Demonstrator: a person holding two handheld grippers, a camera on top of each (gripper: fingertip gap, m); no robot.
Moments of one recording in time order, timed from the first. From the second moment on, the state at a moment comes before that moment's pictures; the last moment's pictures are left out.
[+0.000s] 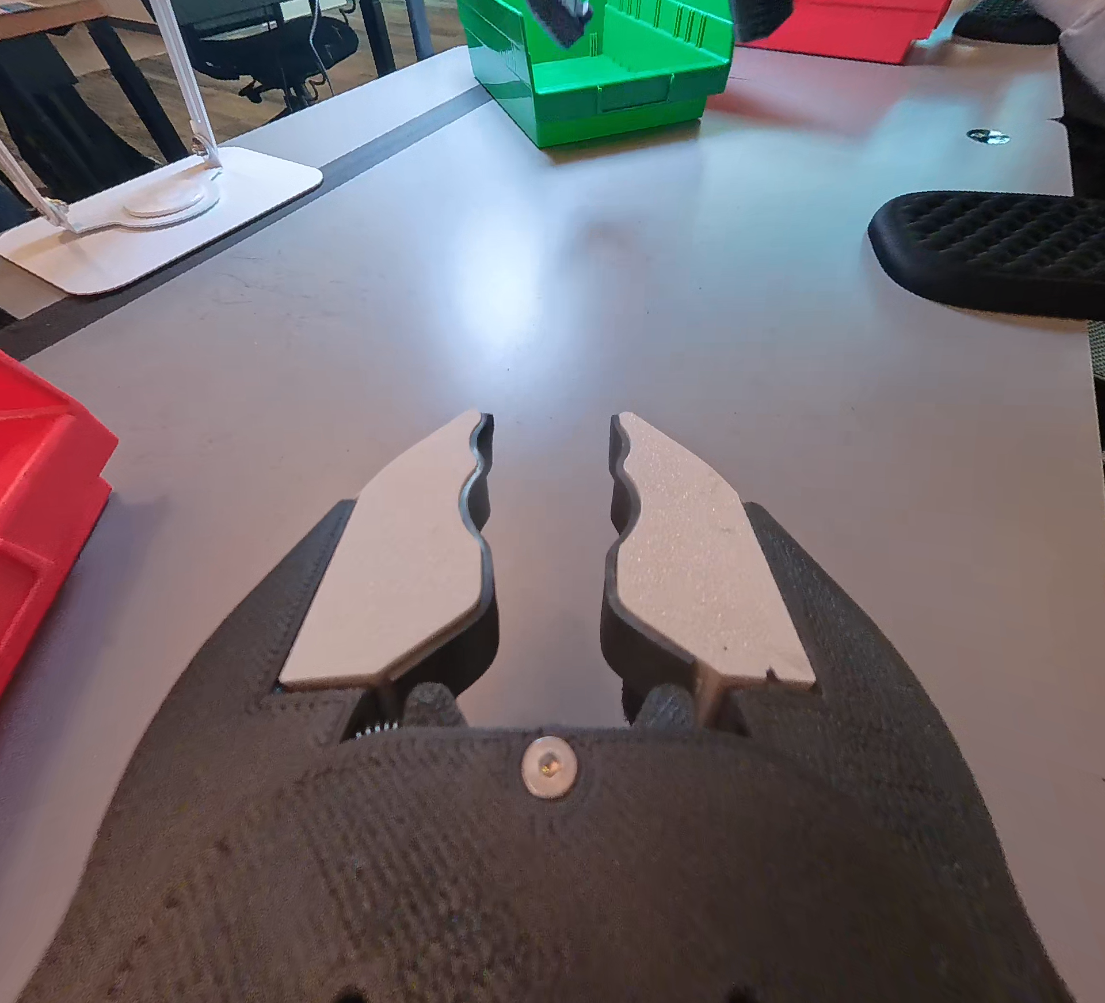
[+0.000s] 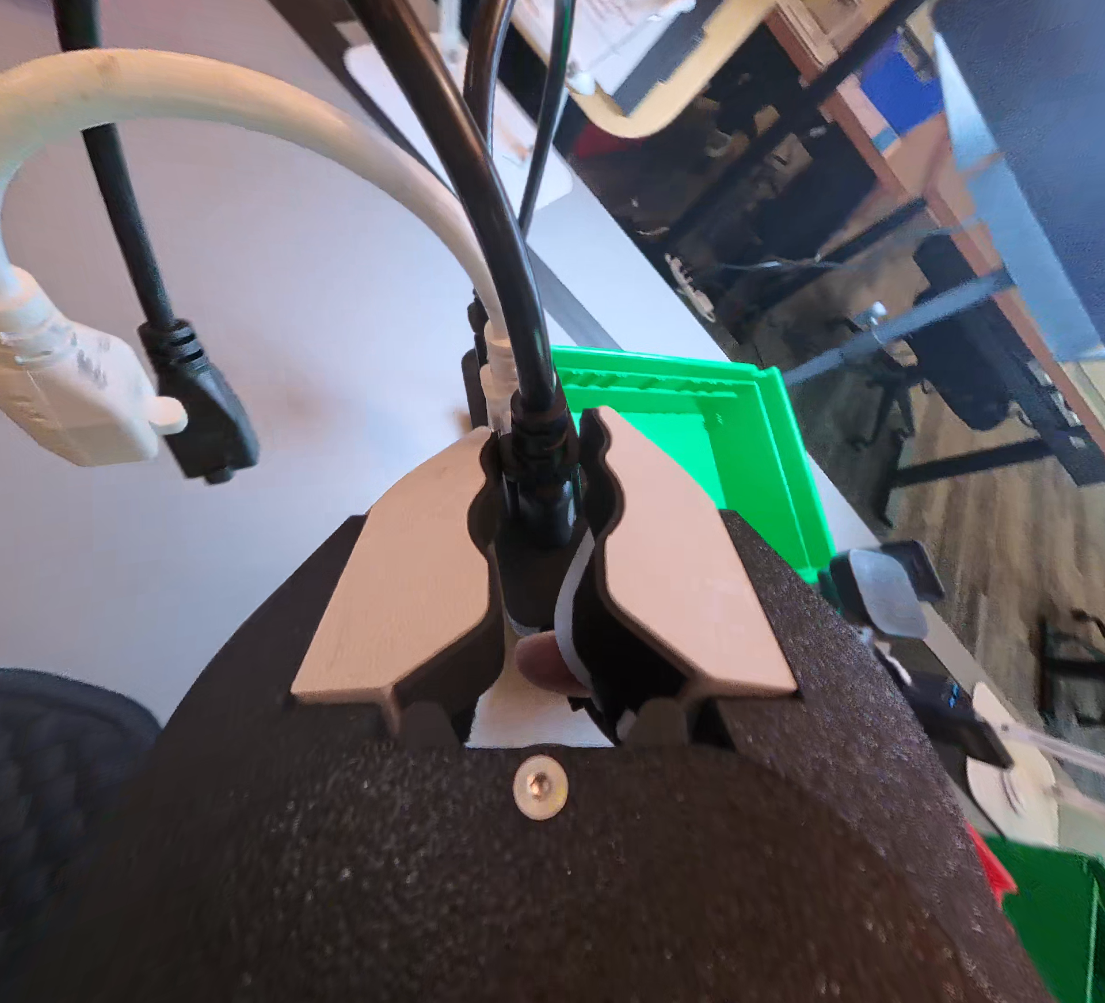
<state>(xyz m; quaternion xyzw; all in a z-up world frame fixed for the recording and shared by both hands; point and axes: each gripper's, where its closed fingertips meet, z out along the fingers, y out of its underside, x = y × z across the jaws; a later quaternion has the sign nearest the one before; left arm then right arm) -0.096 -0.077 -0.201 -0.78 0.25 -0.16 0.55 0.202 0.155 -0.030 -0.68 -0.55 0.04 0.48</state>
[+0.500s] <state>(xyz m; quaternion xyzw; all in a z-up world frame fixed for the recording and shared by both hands) -0.098 -0.075 -0.208 -0.79 0.25 -0.16 0.54 0.238 0.261 -0.085 -0.76 -0.39 0.04 0.52</state>
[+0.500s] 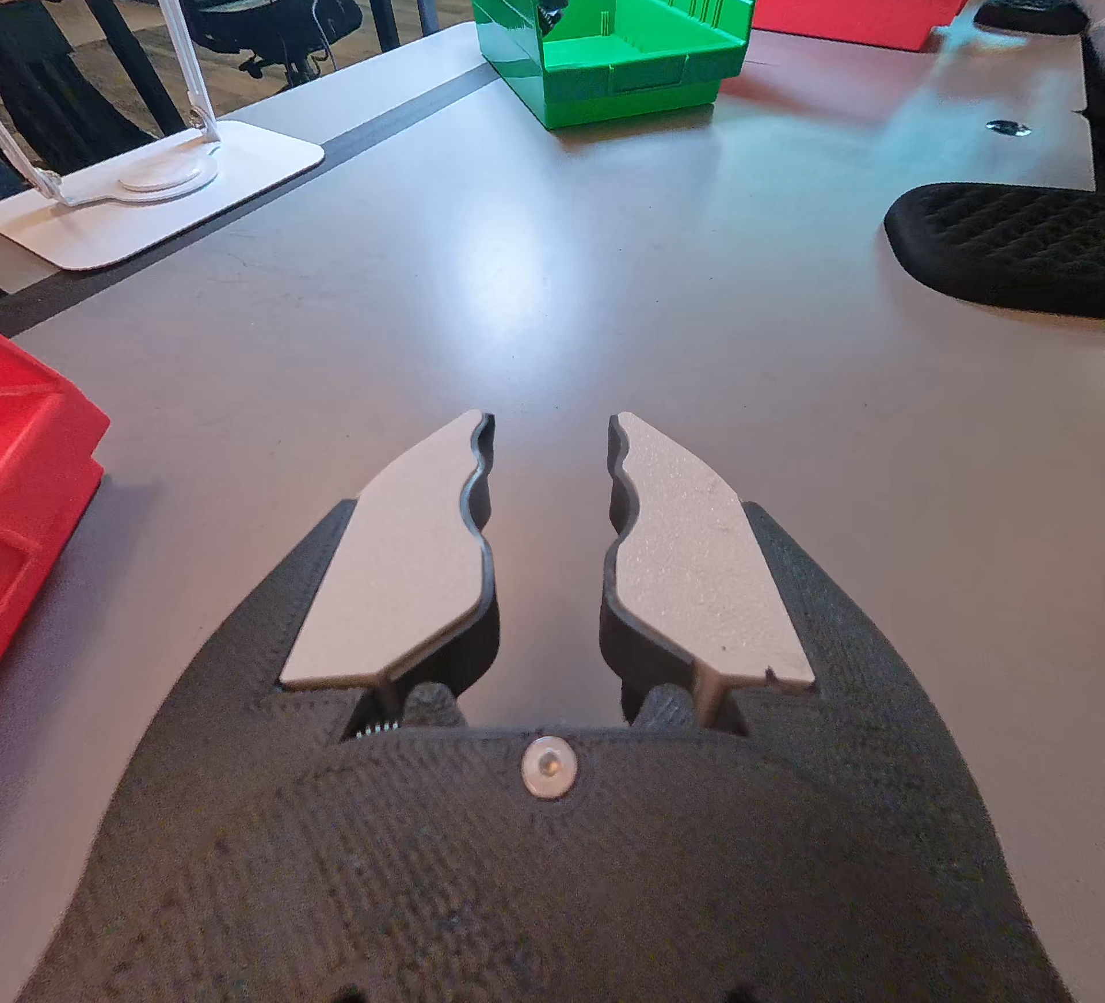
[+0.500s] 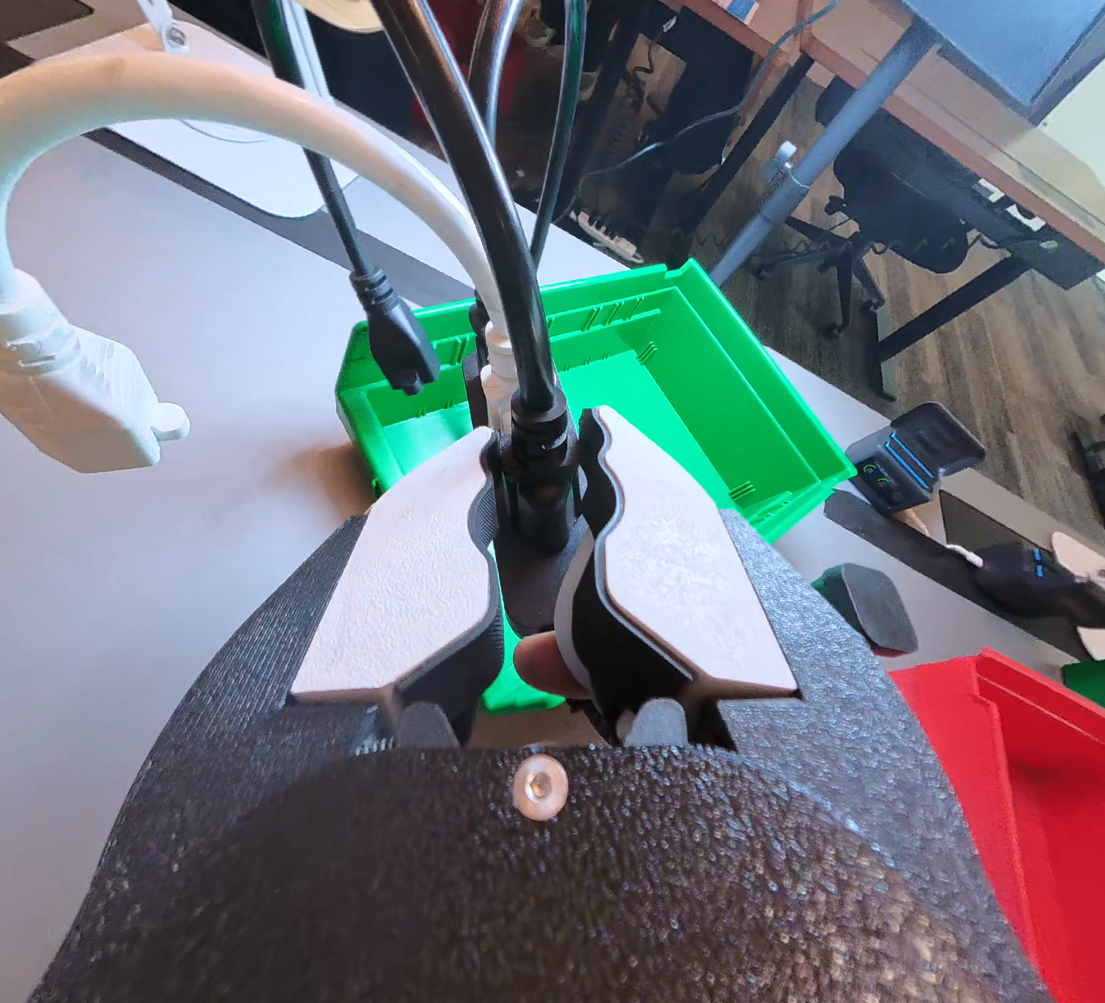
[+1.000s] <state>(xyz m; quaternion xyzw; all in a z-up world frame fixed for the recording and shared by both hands) -0.090 -0.073 -0.211 -0.79 0.27 -0.16 0.53 0.126 0.115 -0.097 -0.58 -0.48 0.28 0.60</state>
